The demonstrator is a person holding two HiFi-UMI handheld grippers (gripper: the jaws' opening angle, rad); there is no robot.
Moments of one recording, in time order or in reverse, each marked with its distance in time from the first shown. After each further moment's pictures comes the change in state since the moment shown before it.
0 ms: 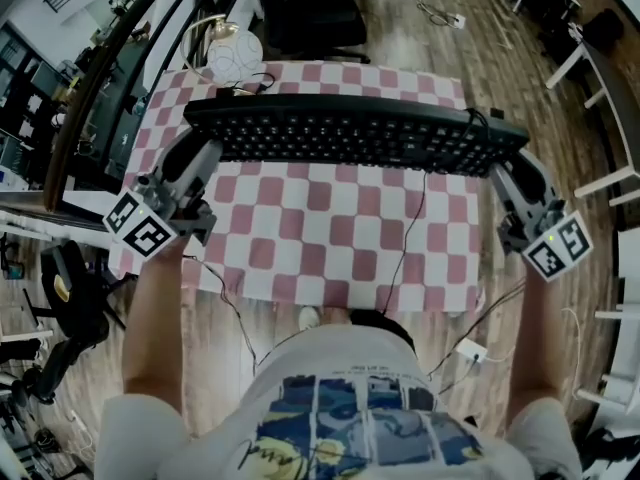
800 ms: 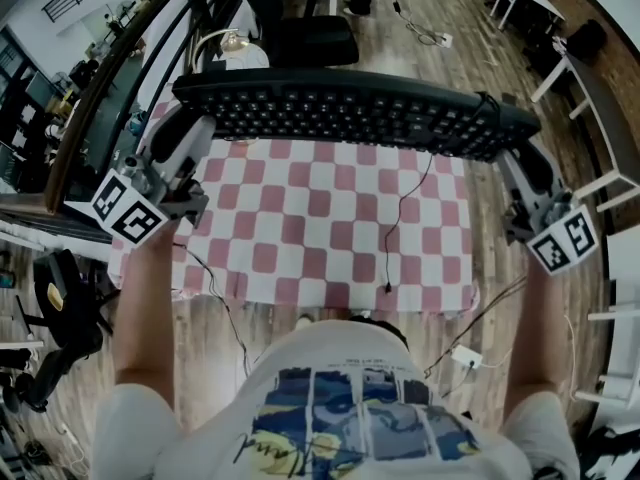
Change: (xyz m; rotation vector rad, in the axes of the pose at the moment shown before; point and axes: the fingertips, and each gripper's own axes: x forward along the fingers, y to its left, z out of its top) left arm -0.035 -0.022 0.076 0.140 -0.103 -0.066; right arm -0.006 0.053 0.075 -0.128 -0.097 -0.048
